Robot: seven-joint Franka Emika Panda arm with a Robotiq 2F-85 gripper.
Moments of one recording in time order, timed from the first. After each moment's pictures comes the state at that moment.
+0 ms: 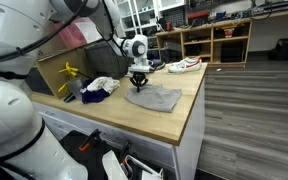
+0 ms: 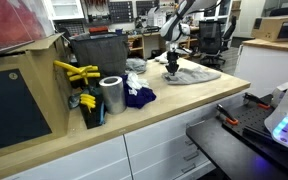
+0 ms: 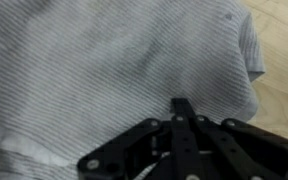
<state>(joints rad) -0.07 0.73 0.14 -1.70 0.08 2.15 -0.36</state>
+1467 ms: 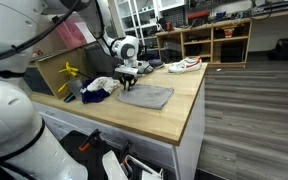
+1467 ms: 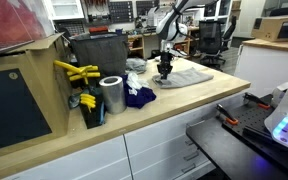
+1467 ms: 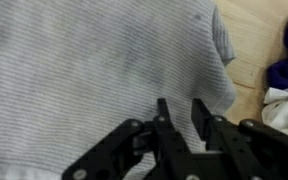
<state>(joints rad) -0.07 0.65 0.23 -1.84 0.22 2.28 -0.35</state>
